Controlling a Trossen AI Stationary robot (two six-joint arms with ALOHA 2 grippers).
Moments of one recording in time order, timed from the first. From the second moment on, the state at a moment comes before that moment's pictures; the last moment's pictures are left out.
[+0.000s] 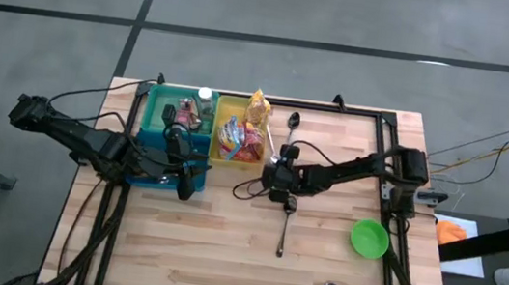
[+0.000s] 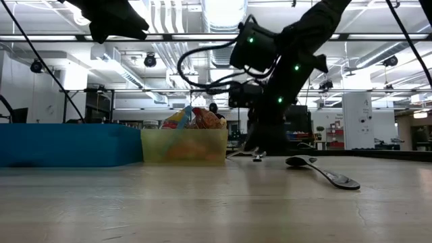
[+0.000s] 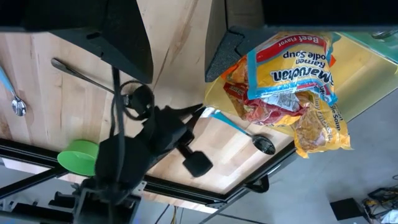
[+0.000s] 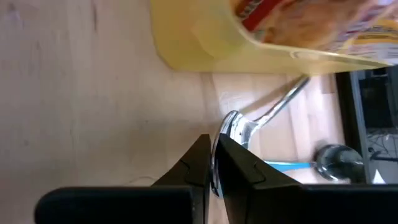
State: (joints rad) left arm -0.28 0.97 0.78 -0.37 -0.58 -0.40; right arm 0.01 1.91 1.05 -0.22 0.61 -0.10
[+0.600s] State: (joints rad) left arm -0.28 0.97 0.78 -0.37 -0.58 -0.40; right arm 0.13 1.75 1.05 -0.44 0.79 0.07
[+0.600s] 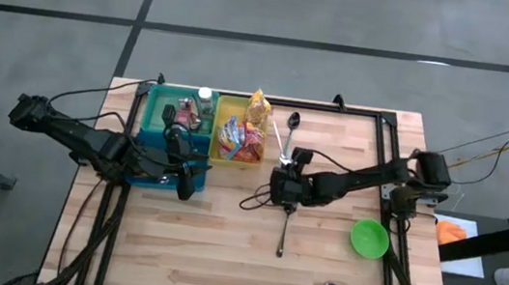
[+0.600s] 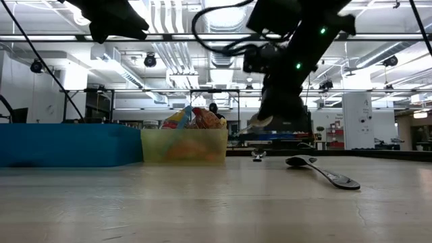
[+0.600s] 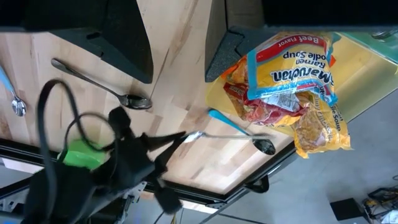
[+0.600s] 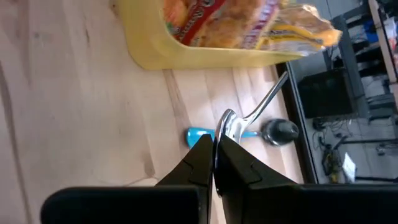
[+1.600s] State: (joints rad) left arm -0.28 0.97 0.78 -0.37 -0.58 -0.40; right arm 0.33 1.60 1.03 0.05 0.17 -0.28
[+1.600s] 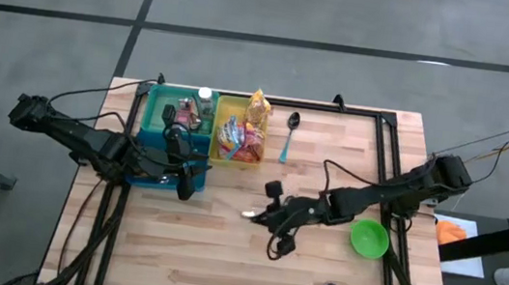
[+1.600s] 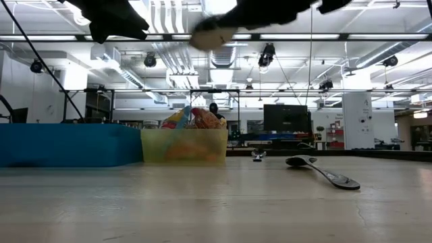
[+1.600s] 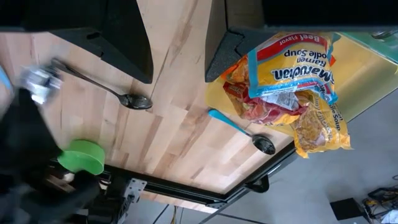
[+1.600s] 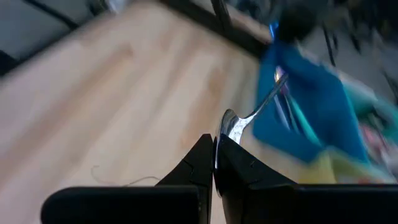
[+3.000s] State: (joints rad) left arm -0.28 0.97 0.78 -0.38 -0.58 -0.40; right arm 0.21 2.14 1.12 0.58 -0.13 -0.02
